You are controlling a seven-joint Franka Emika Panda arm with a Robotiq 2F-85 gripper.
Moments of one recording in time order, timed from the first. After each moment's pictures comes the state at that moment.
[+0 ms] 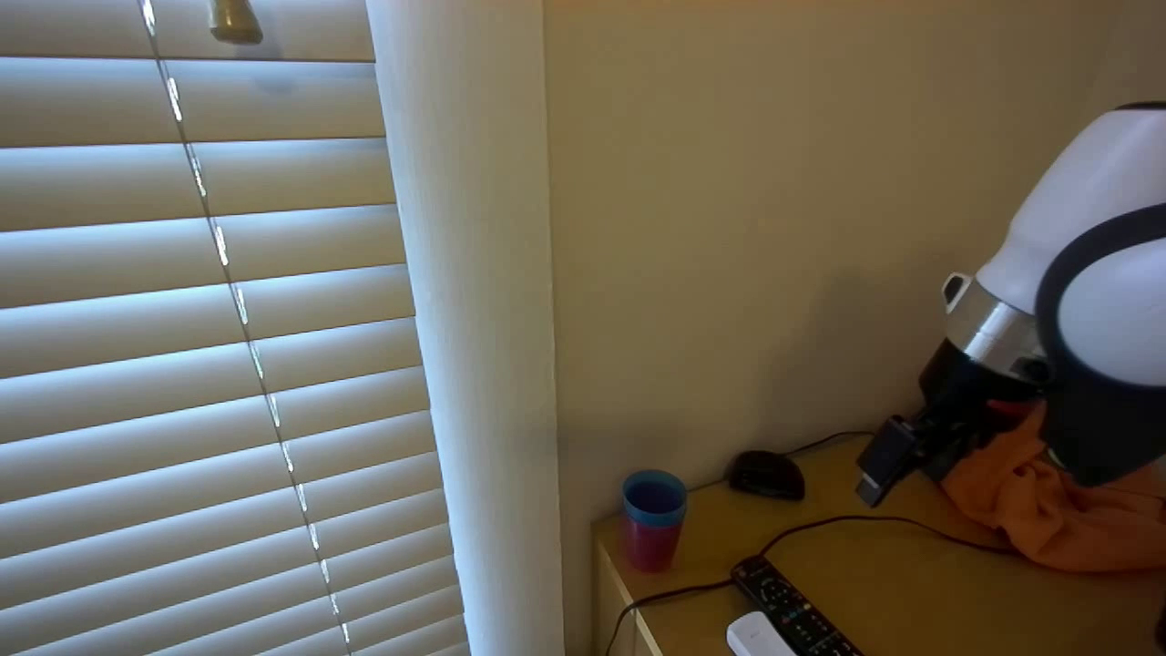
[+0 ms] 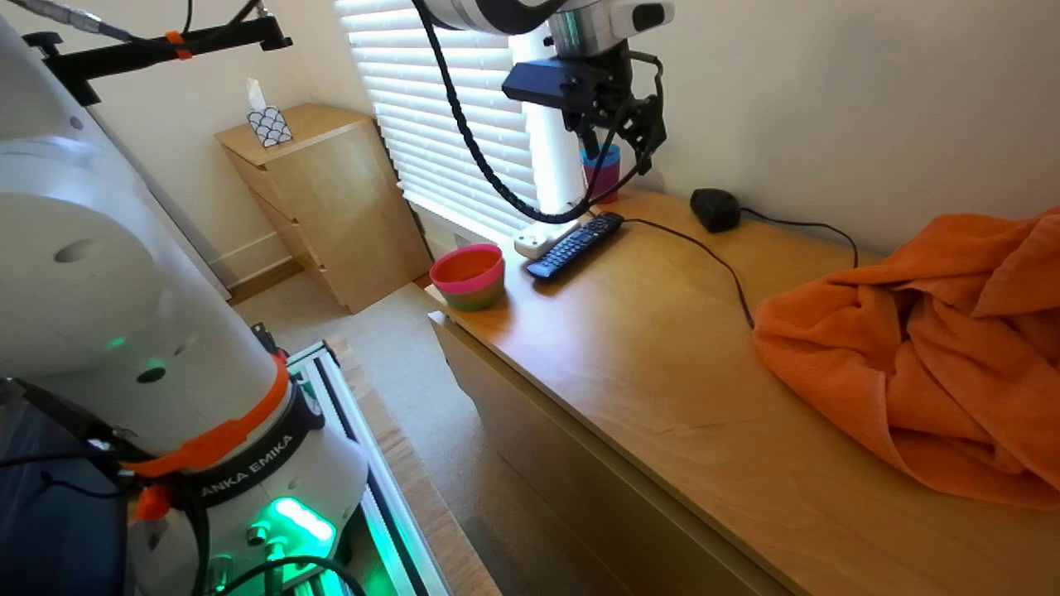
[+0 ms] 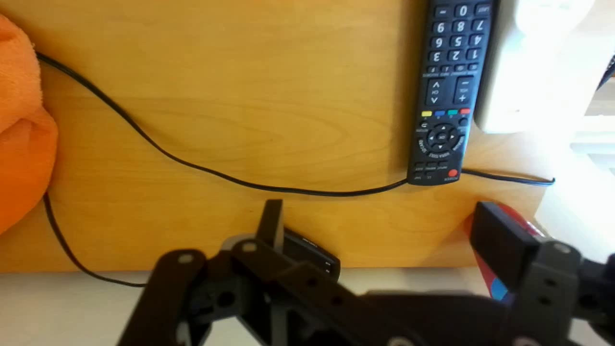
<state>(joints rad) 0.10 -0.03 -0.03 -2.47 0.09 2.68 -0.11</state>
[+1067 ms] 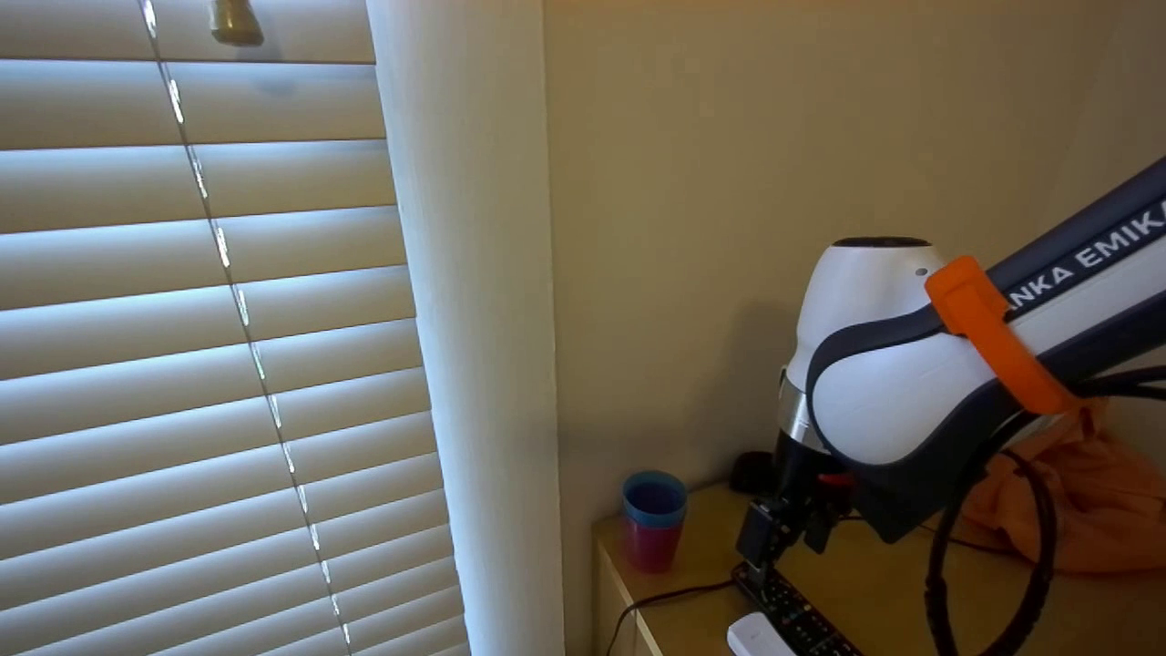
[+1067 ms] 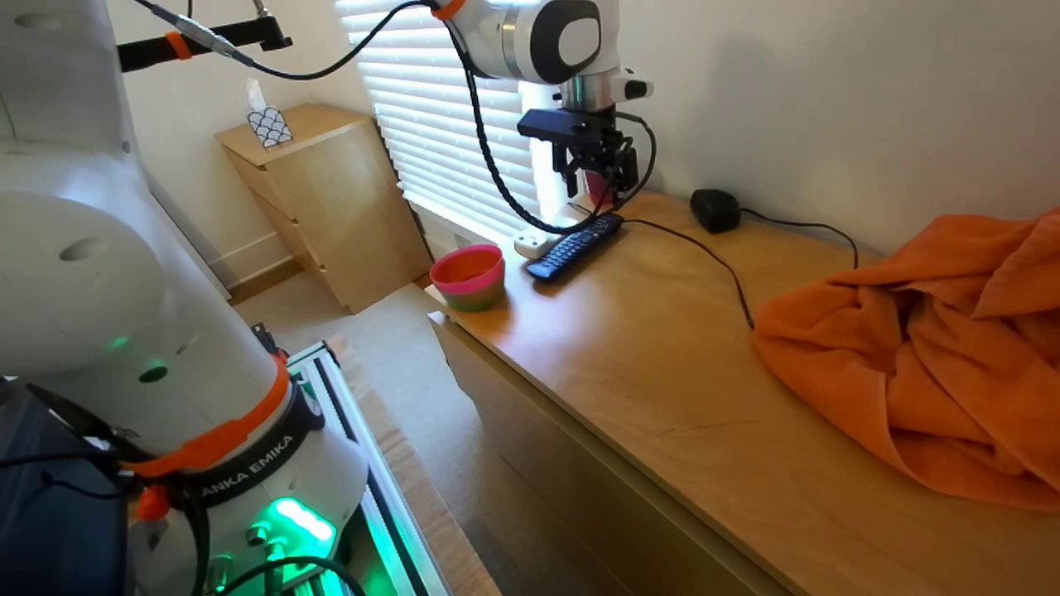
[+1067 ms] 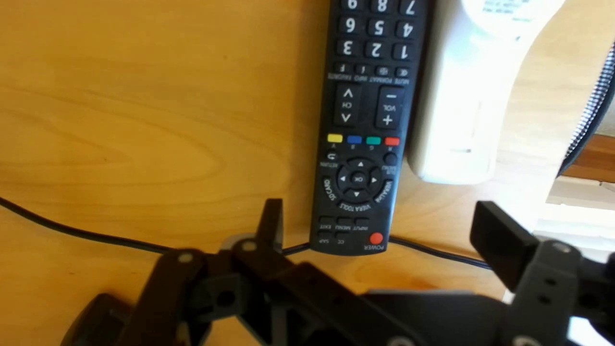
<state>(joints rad) 0.12 0.35 0.10 -2.16 0.04 2.54 -0.08</state>
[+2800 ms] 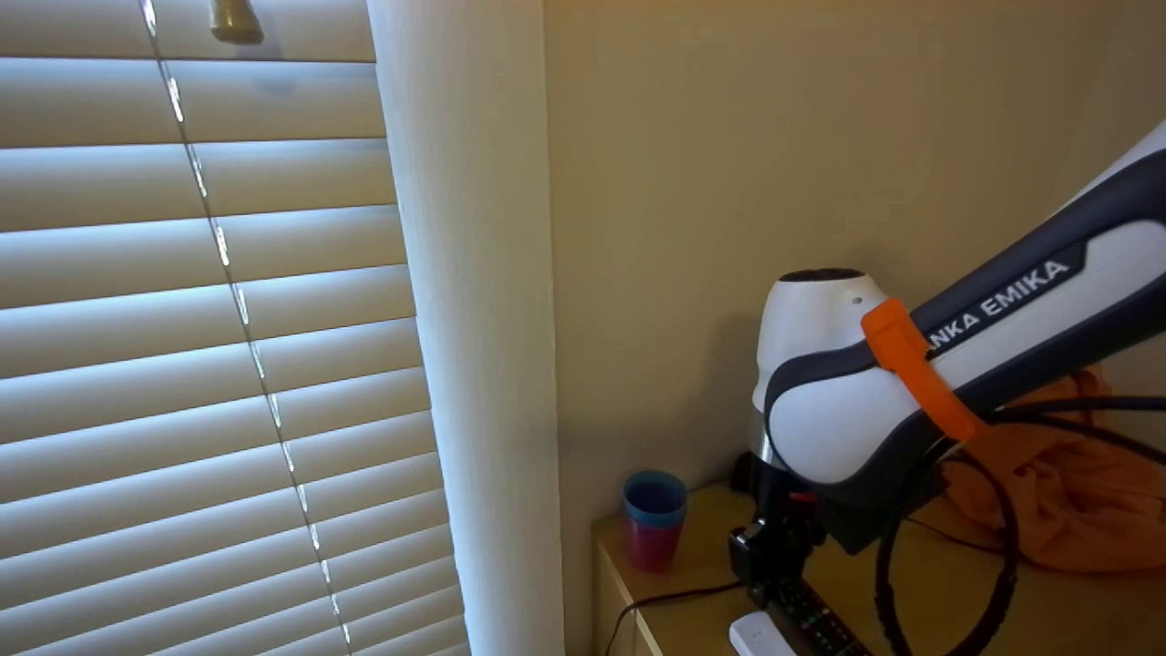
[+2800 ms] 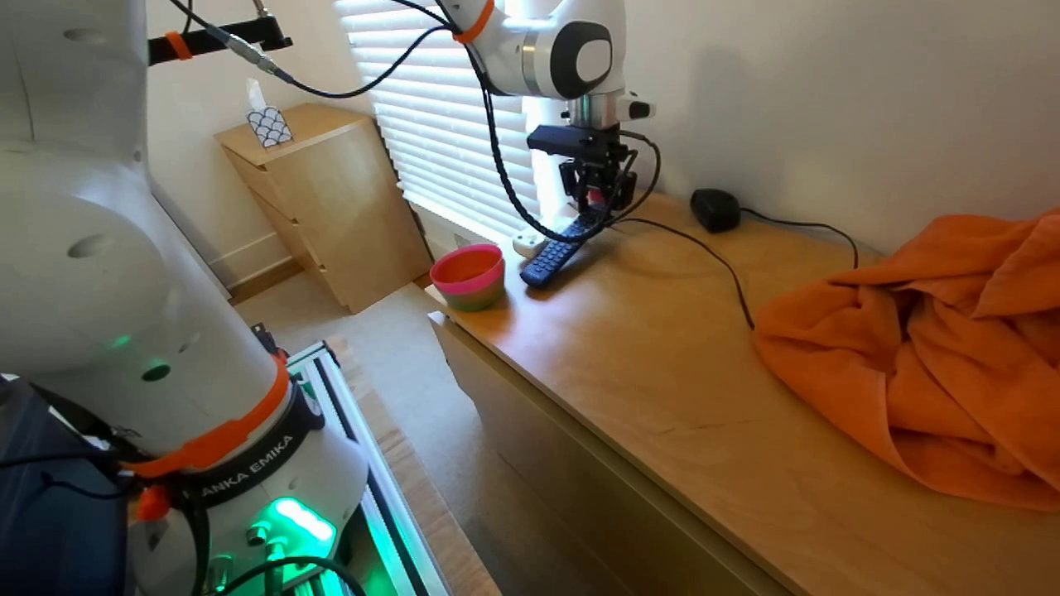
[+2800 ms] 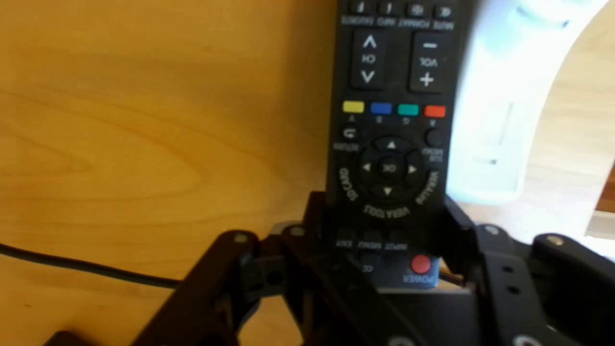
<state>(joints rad) 0.14 0.46 0.10 -2.04 -0.02 2.45 -0.03</state>
